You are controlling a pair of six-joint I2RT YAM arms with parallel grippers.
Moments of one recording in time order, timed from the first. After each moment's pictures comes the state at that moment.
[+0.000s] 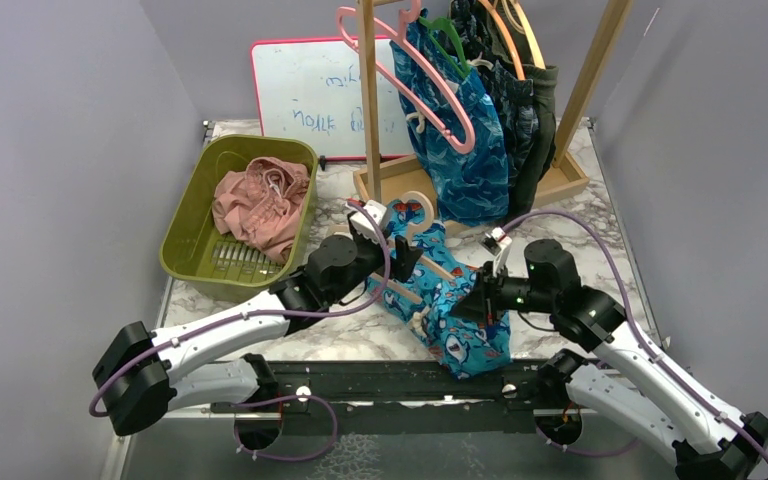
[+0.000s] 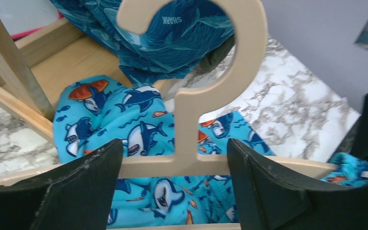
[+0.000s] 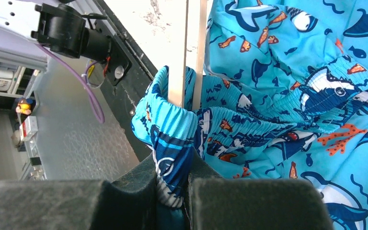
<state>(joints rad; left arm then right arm) -0.95 1.08 0.66 0.28 -0.20 -0.30 0.64 0.69 0.63 -0.49 -0.52 0.38</state>
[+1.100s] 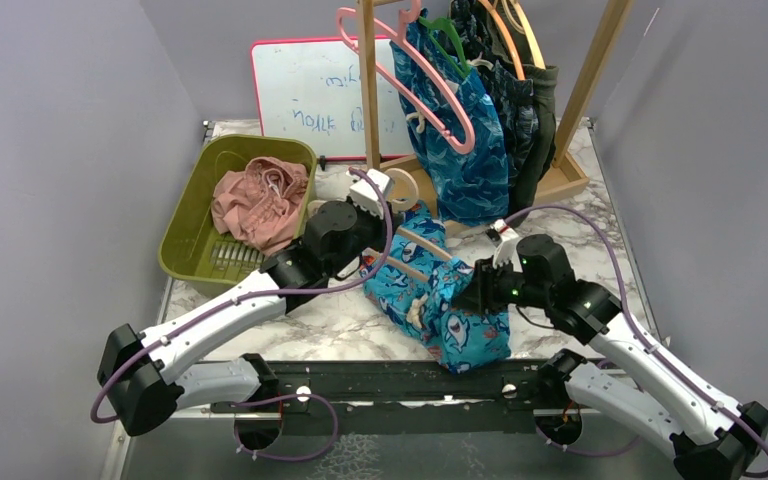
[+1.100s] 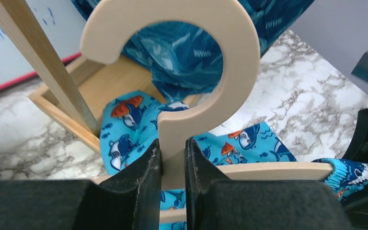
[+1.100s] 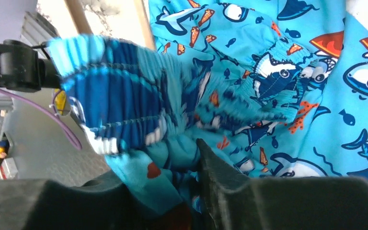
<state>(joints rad) -0.85 1.13 0.87 0.05 -0.17 -0.19 0.64 0.74 0.67 -0.56 -0.33 0.44</state>
